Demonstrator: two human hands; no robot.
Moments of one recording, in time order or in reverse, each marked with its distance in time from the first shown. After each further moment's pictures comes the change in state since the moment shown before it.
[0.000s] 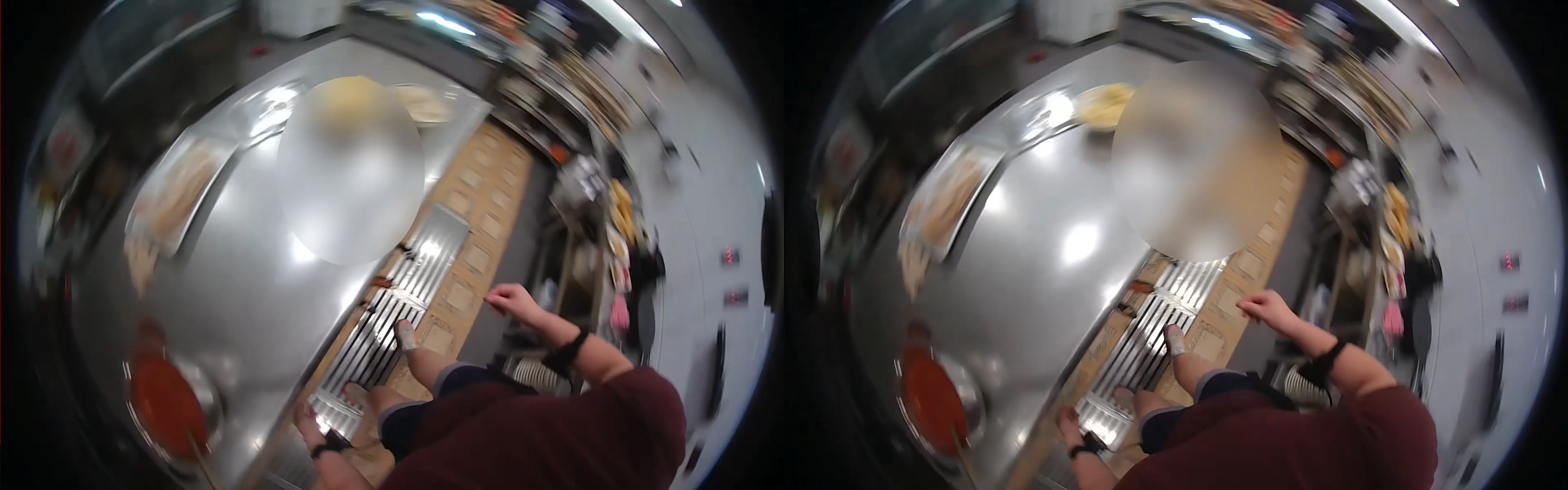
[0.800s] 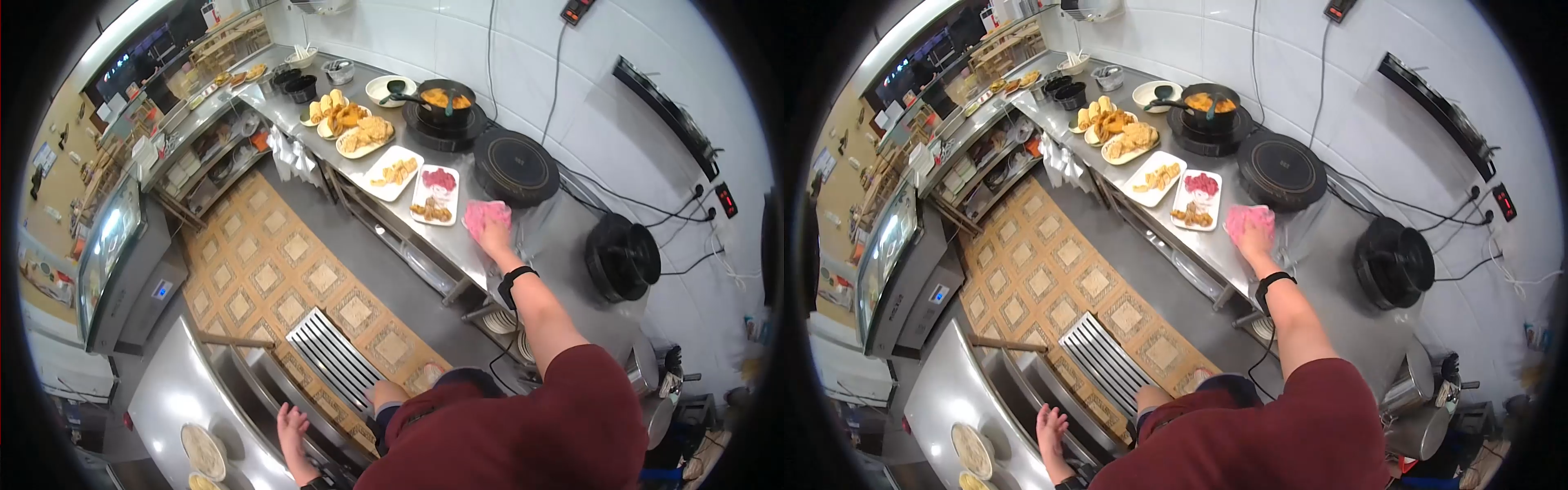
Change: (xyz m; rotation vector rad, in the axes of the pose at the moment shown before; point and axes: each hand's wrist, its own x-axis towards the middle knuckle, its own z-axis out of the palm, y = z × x) left_hand -0.233 -0.089 0.853 1.282 -1.186 -0.164; right_hand -0.118 0.478 -0.453 -0.238 1.480 0.998
